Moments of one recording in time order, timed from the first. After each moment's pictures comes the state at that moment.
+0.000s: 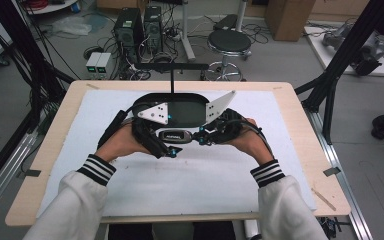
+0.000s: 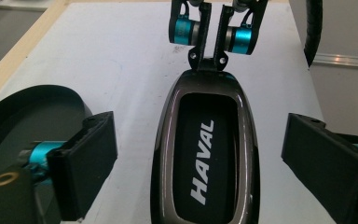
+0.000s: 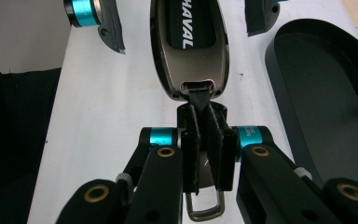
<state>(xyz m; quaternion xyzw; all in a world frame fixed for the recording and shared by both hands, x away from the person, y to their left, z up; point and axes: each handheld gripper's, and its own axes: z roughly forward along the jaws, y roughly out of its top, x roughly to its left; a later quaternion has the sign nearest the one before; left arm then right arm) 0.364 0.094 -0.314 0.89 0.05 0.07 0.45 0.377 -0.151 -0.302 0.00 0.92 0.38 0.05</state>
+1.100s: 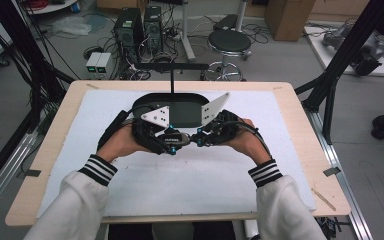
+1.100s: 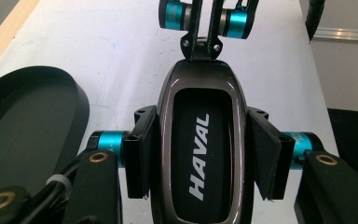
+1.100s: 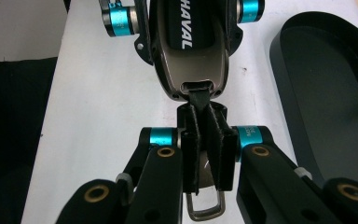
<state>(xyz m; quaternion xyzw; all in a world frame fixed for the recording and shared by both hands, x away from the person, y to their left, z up) 0.361 0.093 -0.316 0.91 0.05 0.07 0.41 0.376 -0.142 -0.305 -0.01 0.93 0.35 0.06</state>
